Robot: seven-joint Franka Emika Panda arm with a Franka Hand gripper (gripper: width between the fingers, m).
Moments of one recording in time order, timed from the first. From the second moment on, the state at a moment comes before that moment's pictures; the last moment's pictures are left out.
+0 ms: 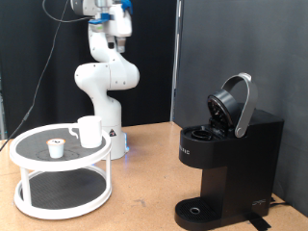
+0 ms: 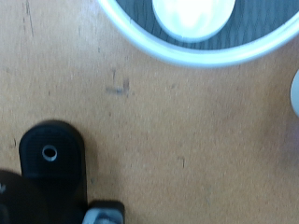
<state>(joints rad) -0.10 -0.78 -0.14 -2.35 -0.03 1.57 2.17</state>
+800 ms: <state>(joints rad) -0.16 -0.78 -0.27 -2.35 -0.12 1.58 2.04</state>
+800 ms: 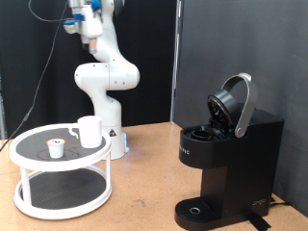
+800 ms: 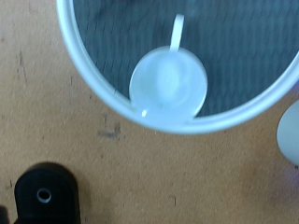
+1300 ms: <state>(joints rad) -0.19 -0.75 -0.38 -2.34 -0.19 1.61 1.96</state>
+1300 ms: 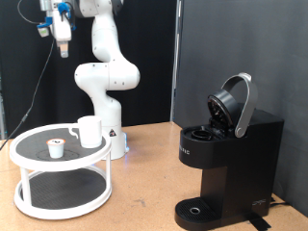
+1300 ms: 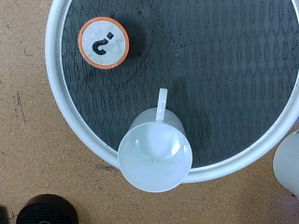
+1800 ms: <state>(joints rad) -0.19 -0.72 -0.39 -2.38 -0.21 1.70 1.96</state>
